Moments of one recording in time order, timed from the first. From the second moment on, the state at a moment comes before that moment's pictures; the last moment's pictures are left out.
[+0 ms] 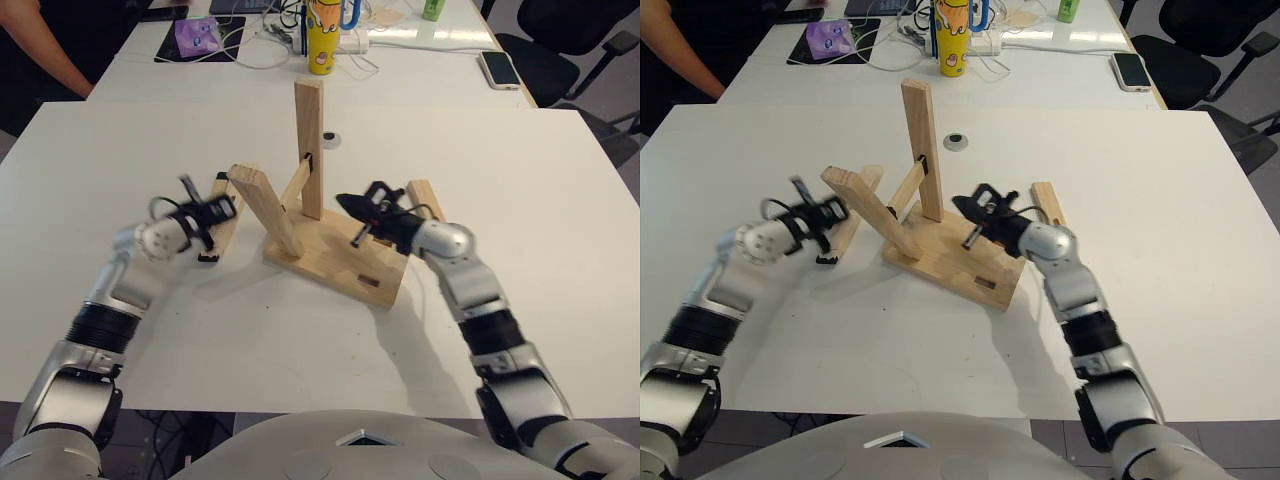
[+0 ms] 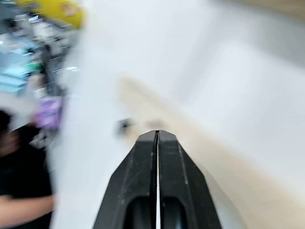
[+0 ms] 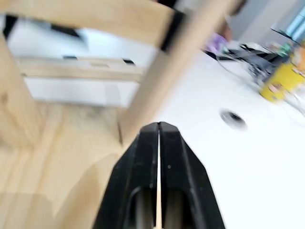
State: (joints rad) left arm -0.33 0.71 -0.18 0.12 0.35 0.15 -0.49; right arm -0.28 -0.37 0.19 0.02 0.05 0.19 0.66
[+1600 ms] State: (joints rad) left arm -0.49 0.33 -0.27 0.45 0.08 0.31 -0.62; right arm -0.43 -0.43 0.32 0.25 -0.14 0.35 0.82
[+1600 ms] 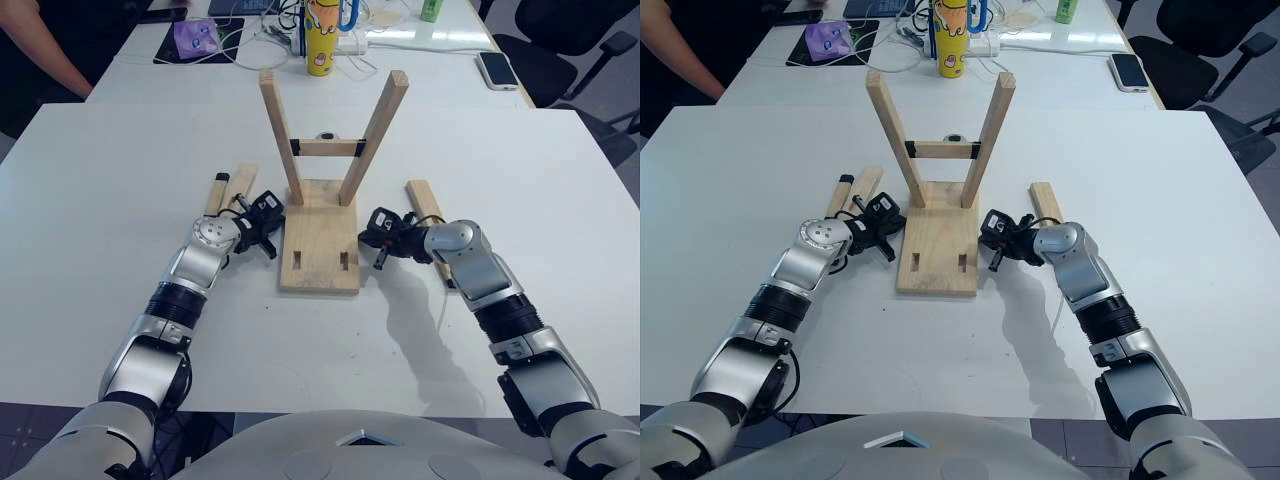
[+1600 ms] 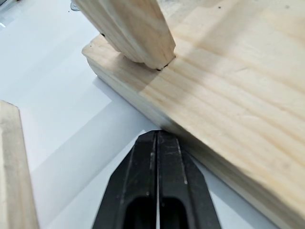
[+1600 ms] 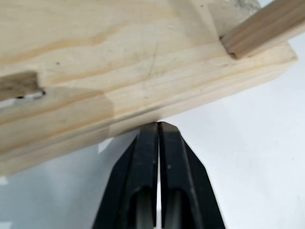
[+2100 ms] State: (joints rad) left arm -0.26 0.32 0.17 -0.10 -0.19 0.43 -0.45; right arm -0.26 -0.32 0.02 0.07 0.03 0.35 0.52
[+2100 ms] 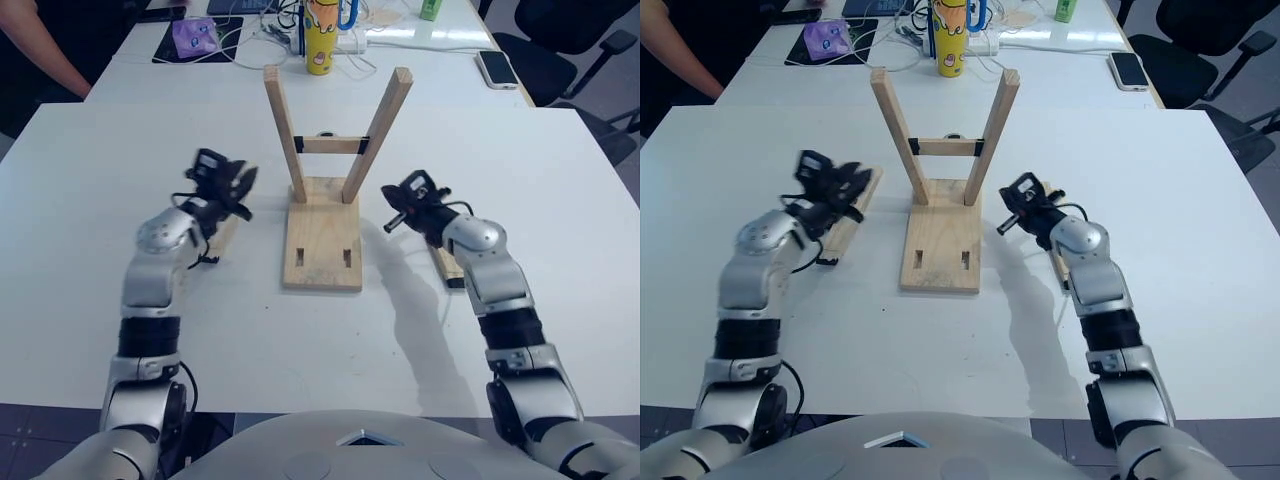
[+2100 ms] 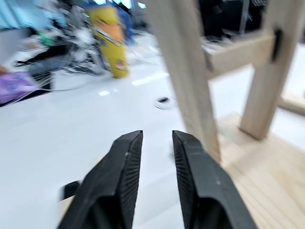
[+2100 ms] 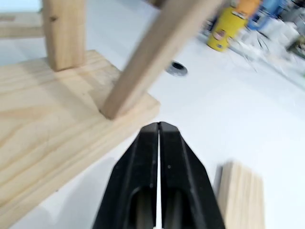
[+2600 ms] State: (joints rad) left arm -0.49 0.43 0.31 0.59 -0.26 0.41 -0.47; right arm -0.27 -0.20 0.05 -0.01 0.14 0.52 0.43
